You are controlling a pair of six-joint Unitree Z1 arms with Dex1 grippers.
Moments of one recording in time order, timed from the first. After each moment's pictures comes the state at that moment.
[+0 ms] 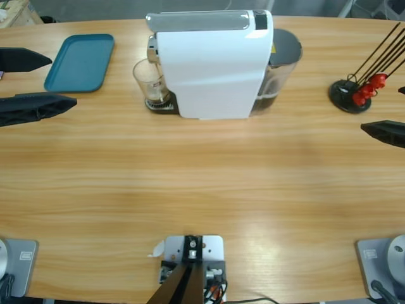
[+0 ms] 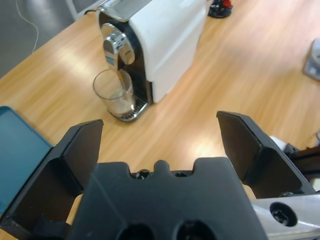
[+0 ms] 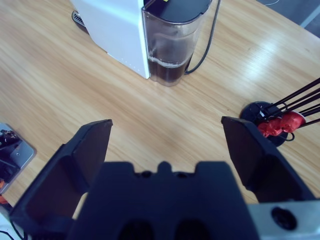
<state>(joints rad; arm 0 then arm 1) -0.63 1.10 -0.79 0.24 -0.25 0.15 0.65 0.90 -0.78 0.57 -0.04 -0.01</state>
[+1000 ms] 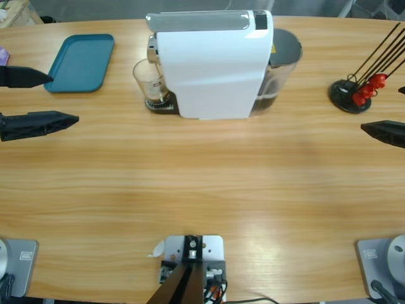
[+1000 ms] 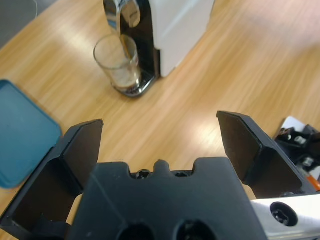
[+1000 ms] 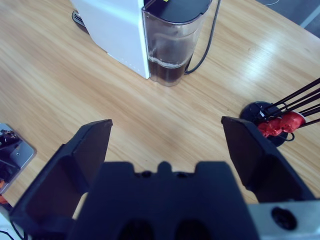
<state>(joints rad) -0.63 1.12 -0.80 0.34 -0.18 0.17 0.65 0.90 -0.78 0.57 -0.04 -0.01</state>
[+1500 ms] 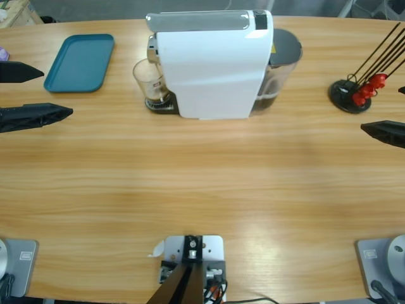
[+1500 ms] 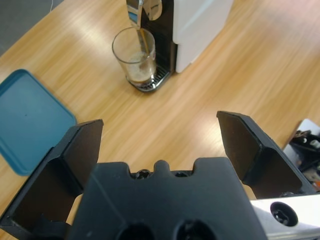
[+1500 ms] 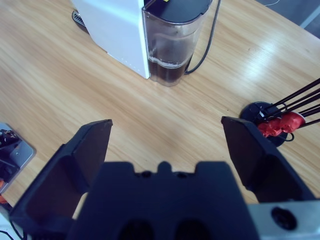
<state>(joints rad) -0.62 1.12 -0.82 0.37 -0.12 0.16 0.65 0.90 -0.78 0.57 -0.04 -0.02</state>
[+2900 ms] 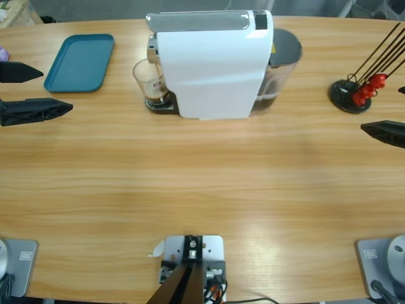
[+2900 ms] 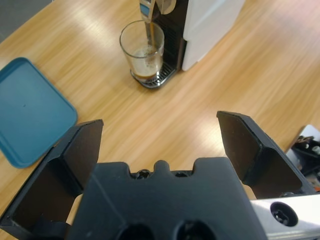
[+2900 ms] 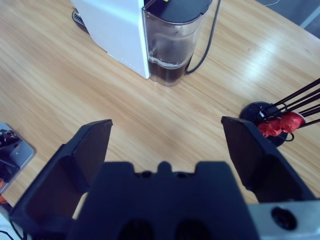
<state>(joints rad) -0.58 1.14 -0.82 0.37 -0.13 0.14 0.65 0.90 -0.78 0.57 -0.04 -0.02</state>
